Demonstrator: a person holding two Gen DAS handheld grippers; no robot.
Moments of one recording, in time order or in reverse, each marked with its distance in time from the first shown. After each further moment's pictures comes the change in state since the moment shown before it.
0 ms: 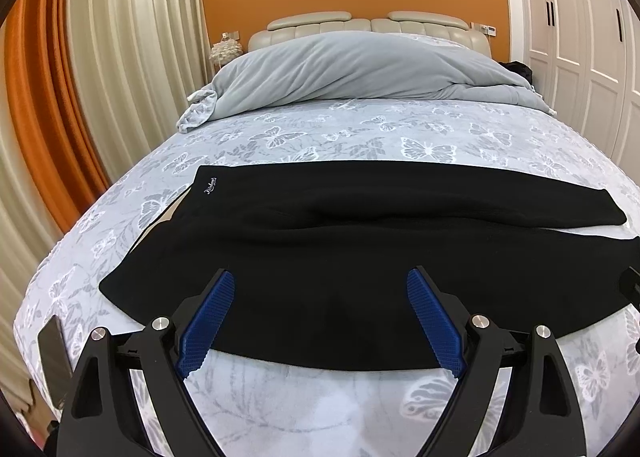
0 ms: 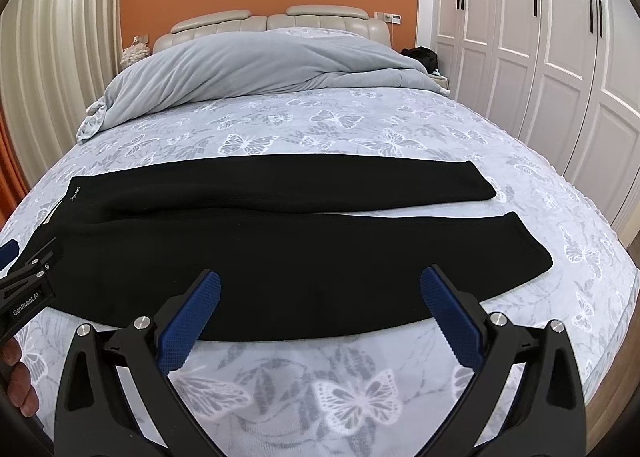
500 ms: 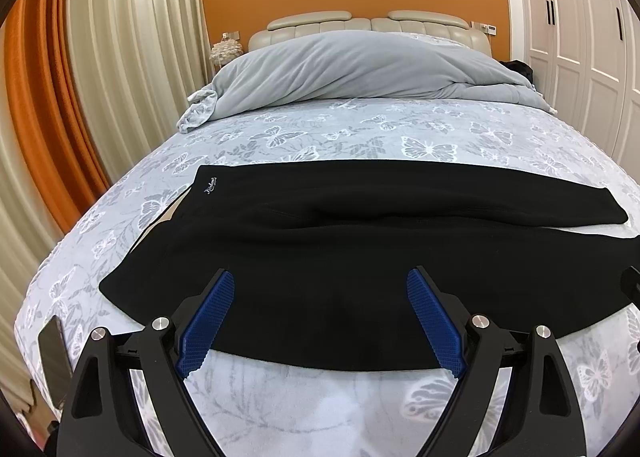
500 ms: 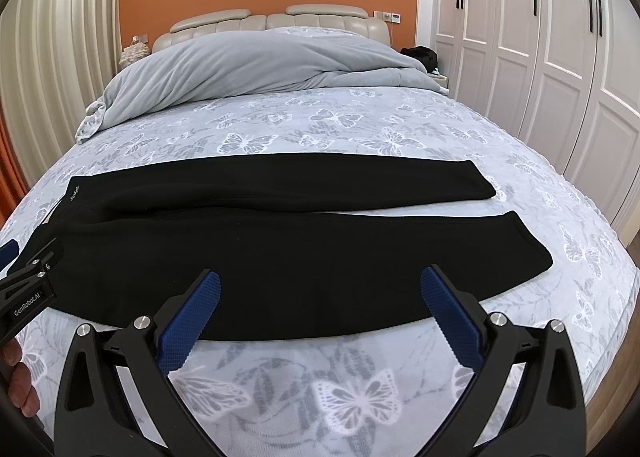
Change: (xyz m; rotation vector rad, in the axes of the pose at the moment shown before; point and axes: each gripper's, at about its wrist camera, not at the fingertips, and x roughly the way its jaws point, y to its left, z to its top) left arm 0.001 0.000 -0.001 0.001 0.001 -0.001; right arm 0.000 -0.002 0.001 0.003 0.004 0.000
